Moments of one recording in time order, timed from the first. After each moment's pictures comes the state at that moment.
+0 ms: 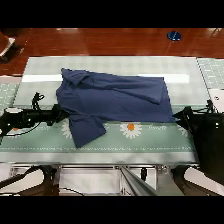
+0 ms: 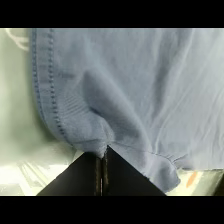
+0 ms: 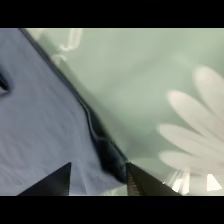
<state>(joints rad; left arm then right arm) 0.29 -1.29 0.53 0.53 -0.91 -1.08 -0.57 -1.27 0.59 -0.79 1.04 1.33</state>
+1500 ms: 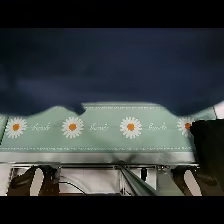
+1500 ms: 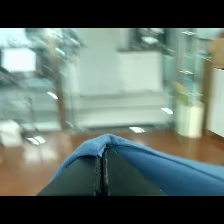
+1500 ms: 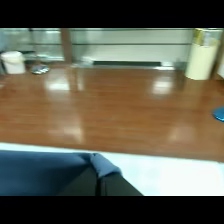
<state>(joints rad) 0.37 -0.49 1.71 1.15 -1.06 -1.36 -0.30 -0.63 1.85 -1.14 1.44 1.50</state>
